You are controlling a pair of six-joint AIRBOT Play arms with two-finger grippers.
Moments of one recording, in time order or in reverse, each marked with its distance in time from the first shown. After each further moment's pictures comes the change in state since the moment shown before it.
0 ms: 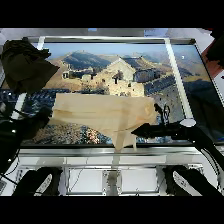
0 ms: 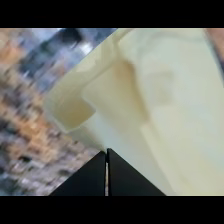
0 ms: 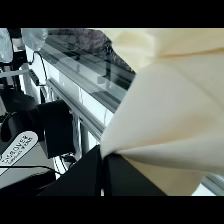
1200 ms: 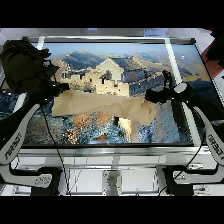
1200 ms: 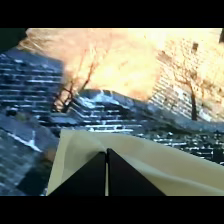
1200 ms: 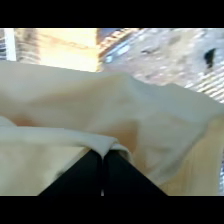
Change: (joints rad) left arm 0.001 -0.922 0.549 0.323 -0.290 0.380; right arm -0.027 -0.517 0.626 -0.566 -0.414 0.283
